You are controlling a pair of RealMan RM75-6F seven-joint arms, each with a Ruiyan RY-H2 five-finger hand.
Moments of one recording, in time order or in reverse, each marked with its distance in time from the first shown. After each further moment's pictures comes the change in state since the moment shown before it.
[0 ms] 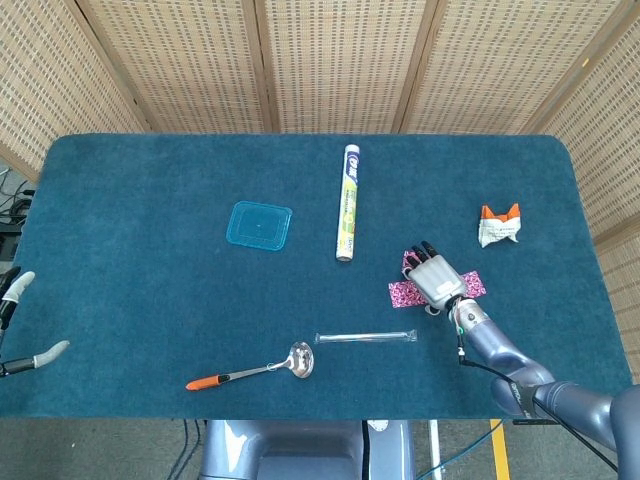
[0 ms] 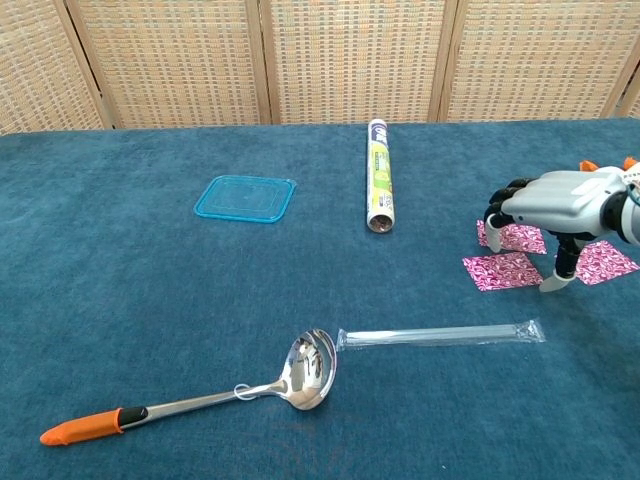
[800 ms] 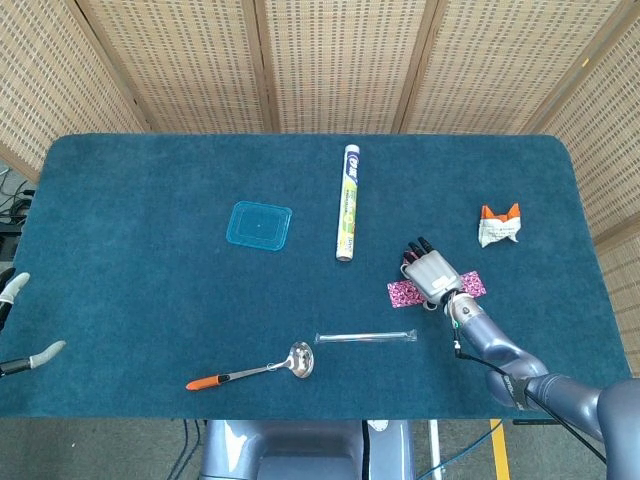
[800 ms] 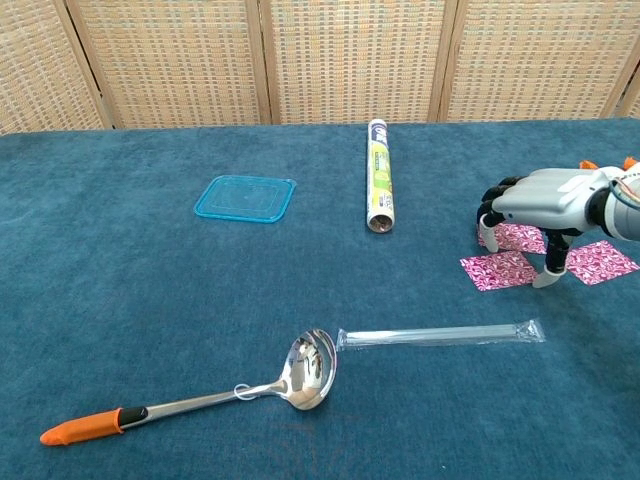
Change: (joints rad) left arm 0.008 -0.005 0.000 0.012 -0.011 0.003 -0.010; right arm 0.033 -0.032 0.006 0.065 -0.005 -0.033 0.013
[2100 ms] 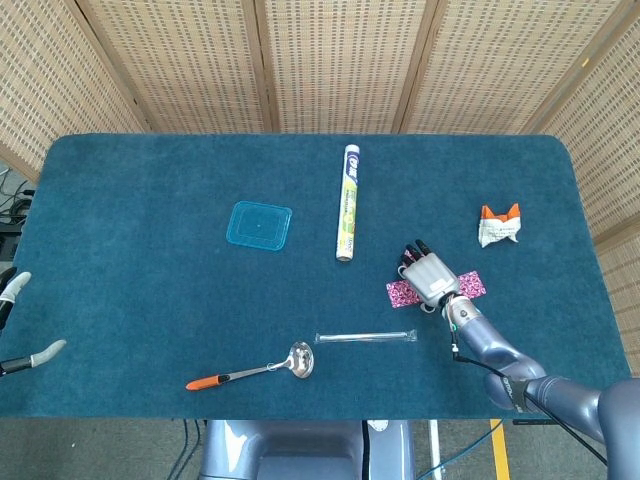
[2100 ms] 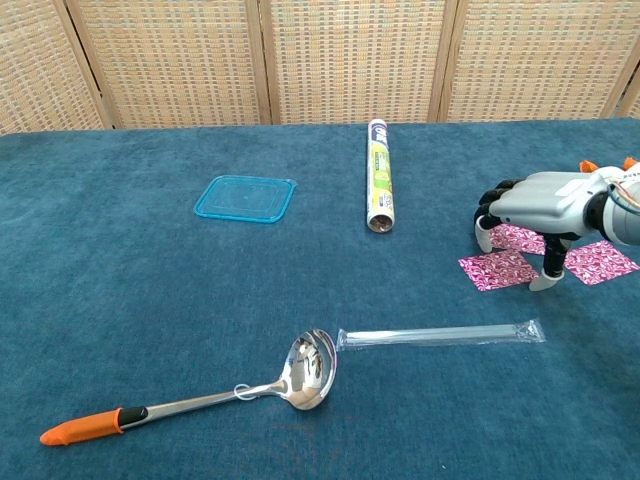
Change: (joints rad) left arm -0.005 -0.006 -0.003 0.013 0.000 -0.010 -0.010; right arm 0.000 0.005 -0.009 -0.036 0.028 0.009 -0.040
